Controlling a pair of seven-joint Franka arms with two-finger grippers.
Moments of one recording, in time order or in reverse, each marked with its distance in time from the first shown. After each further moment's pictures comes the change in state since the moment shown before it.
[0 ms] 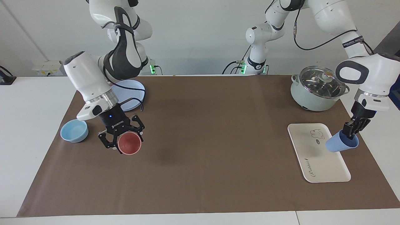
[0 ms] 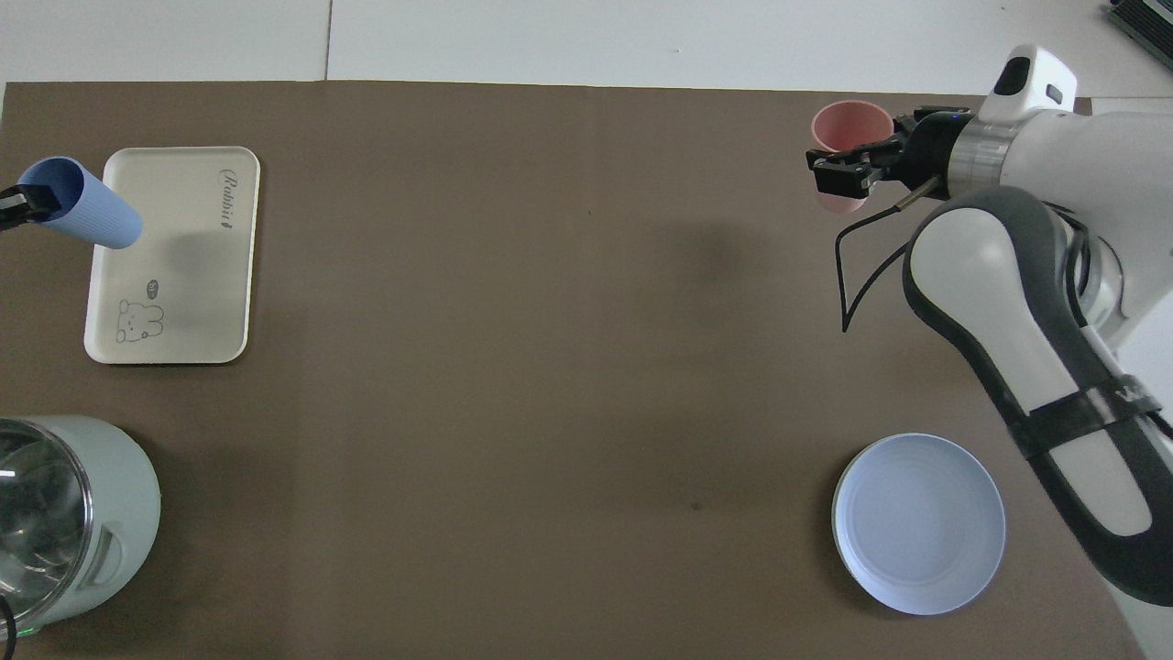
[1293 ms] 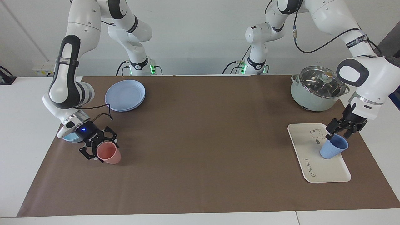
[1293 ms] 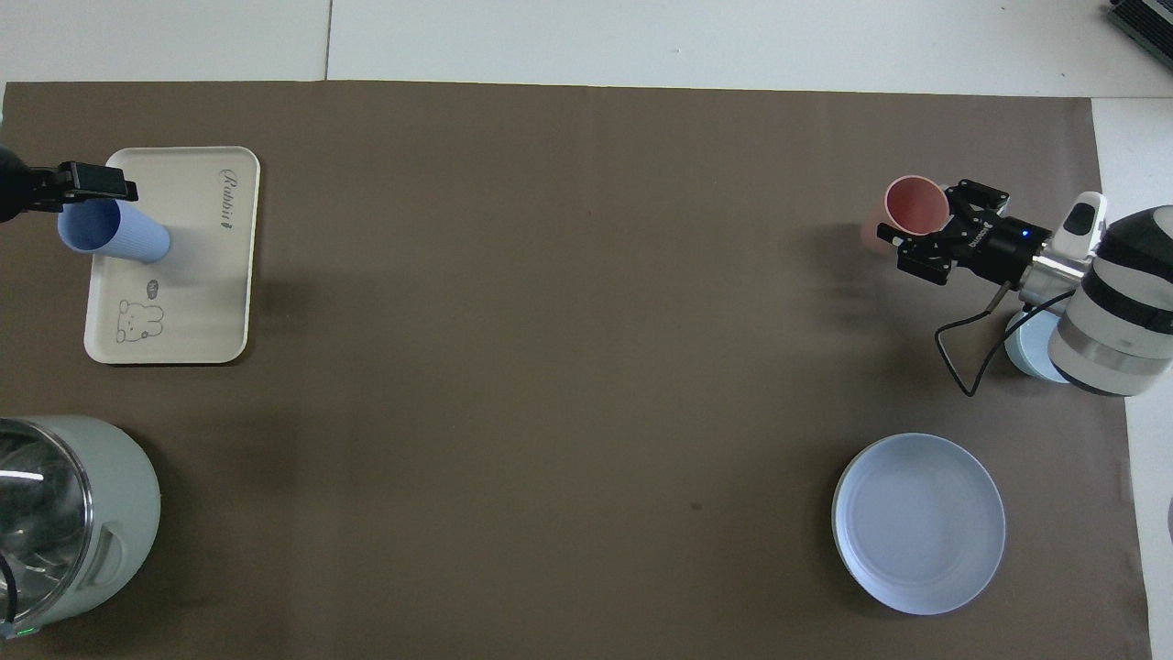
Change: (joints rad) left arm -0.111 0.047 -0.021 0.268 0.142 -0.442 -0.048; right arm -0.284 0.147 0.001 -0.177 0.876 -0.231 -1.207
